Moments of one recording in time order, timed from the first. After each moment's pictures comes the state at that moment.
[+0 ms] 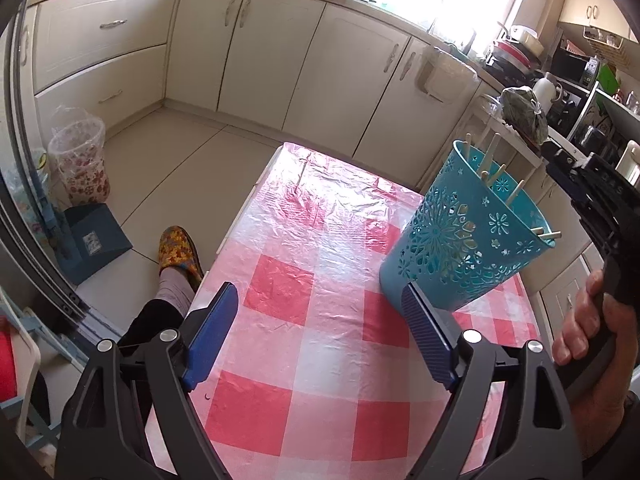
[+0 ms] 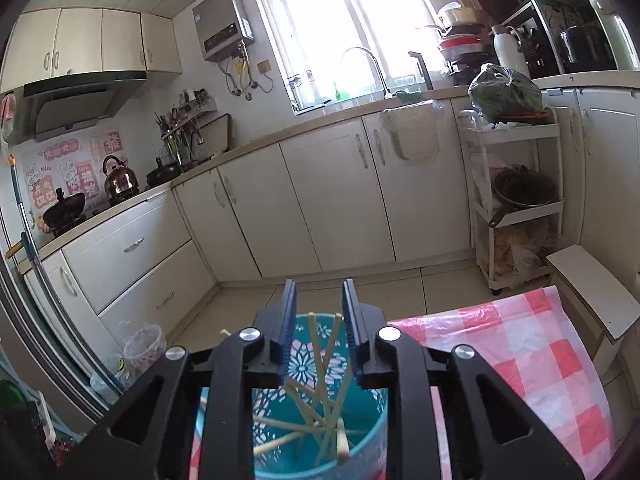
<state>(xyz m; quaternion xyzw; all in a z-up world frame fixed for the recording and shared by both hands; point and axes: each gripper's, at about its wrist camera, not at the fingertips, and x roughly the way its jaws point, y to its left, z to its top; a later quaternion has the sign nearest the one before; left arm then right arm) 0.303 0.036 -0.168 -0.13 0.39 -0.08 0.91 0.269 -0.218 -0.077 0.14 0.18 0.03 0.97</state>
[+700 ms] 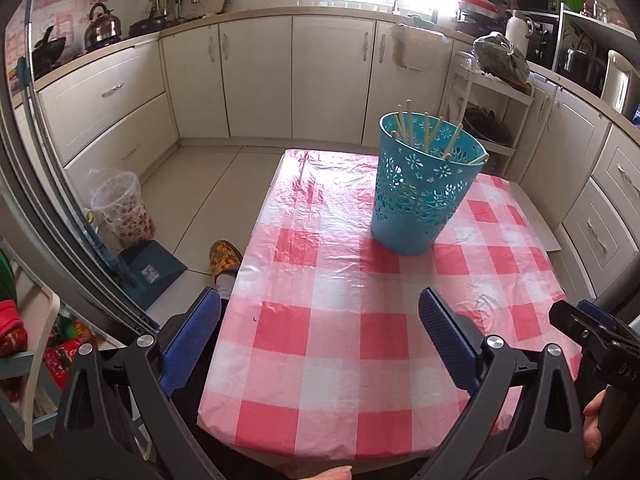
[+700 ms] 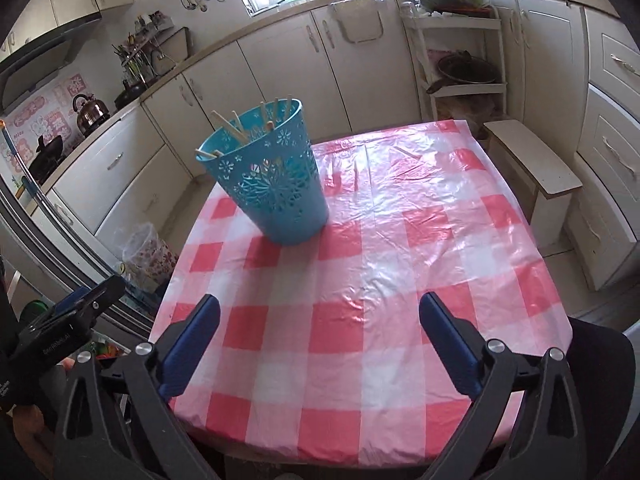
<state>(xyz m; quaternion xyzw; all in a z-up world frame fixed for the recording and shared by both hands) 0.194 0.010 -0.101 0.00 0.39 -0.06 0.92 0.110 -0.222 -0.114 0.17 0.39 -0.02 0.91</state>
